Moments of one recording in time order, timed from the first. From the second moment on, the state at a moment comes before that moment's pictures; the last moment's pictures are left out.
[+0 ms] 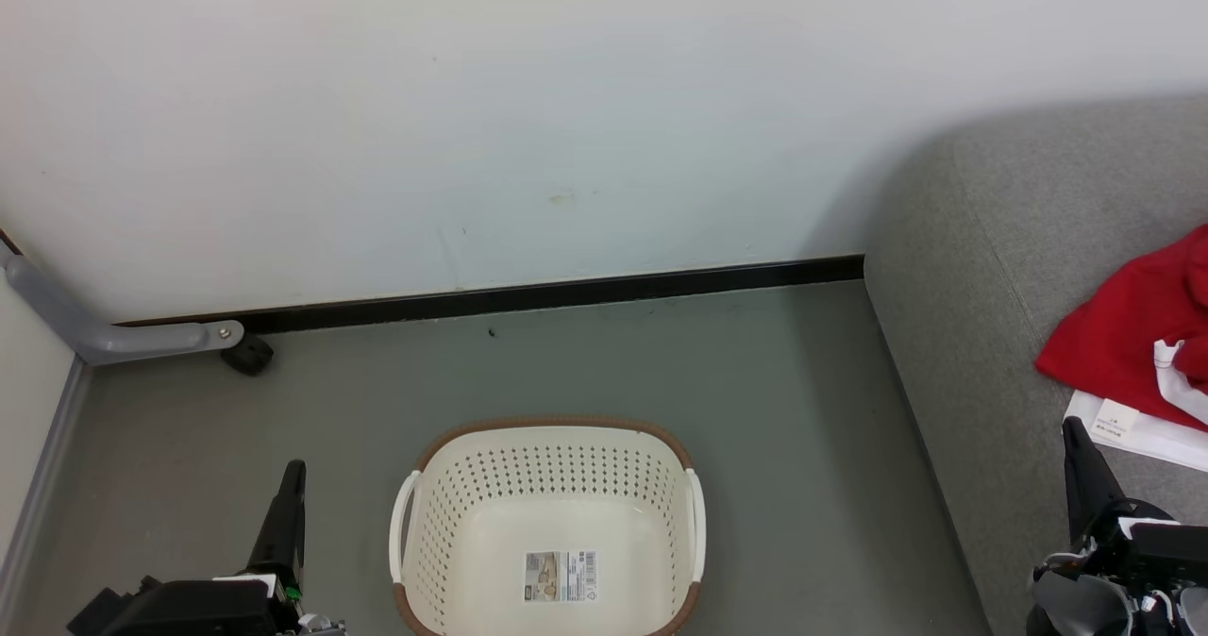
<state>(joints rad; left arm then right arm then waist) -0.08 0.04 0.09 0.30 -1.60 -0.12 0.11 -0.11 -0.04 -0.14 0.30 1.59 0.12 0.11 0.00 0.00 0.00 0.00</state>
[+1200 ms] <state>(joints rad) -0.08 0.04 0.09 0.30 -1.60 -0.12 0.11 -0.11 -0.04 -0.14 0.30 1.59 0.12 0.11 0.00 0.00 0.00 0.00</state>
